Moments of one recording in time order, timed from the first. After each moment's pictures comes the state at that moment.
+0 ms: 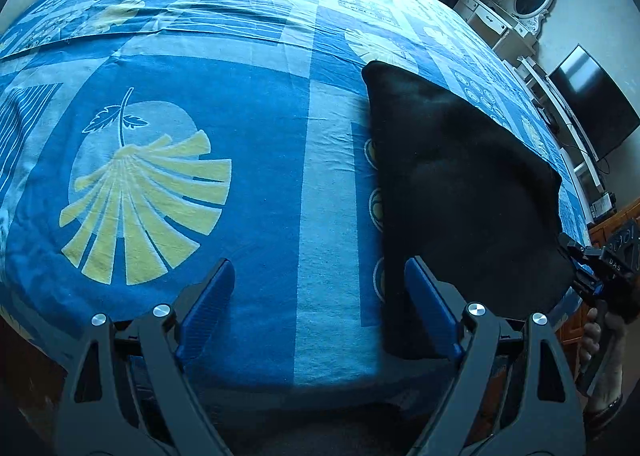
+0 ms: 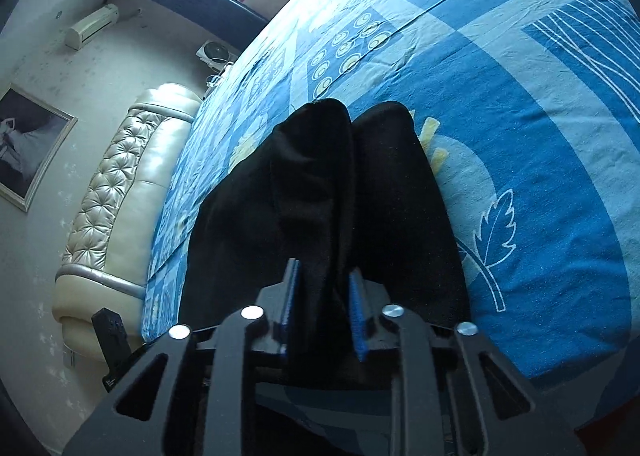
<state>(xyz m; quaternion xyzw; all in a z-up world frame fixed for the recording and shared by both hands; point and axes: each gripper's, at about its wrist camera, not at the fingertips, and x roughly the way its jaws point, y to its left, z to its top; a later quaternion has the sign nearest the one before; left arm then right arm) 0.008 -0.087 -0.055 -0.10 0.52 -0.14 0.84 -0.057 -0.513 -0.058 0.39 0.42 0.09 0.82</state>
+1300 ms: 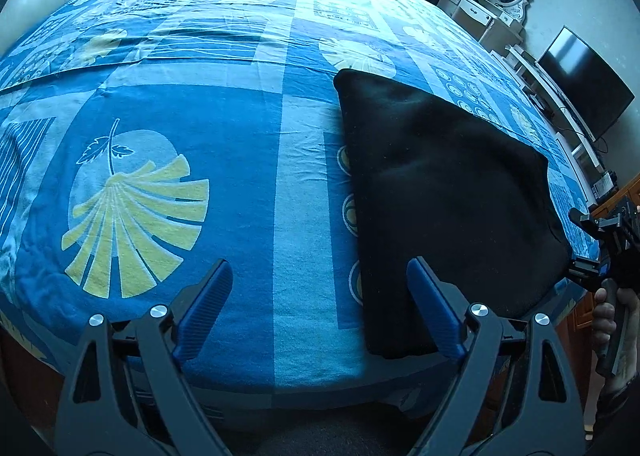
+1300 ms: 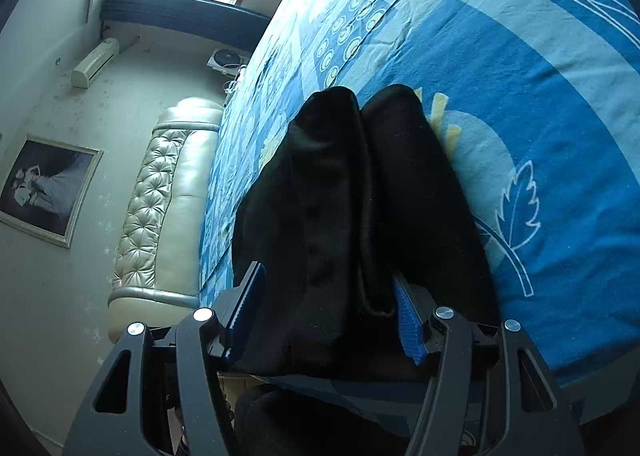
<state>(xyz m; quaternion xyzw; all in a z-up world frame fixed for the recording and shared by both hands) 0.003 -0.104 -0.041 -0.06 0.50 -0.16 0.85 -0.049 -0.518 -0.066 0.47 0.42 0.14 0.76</state>
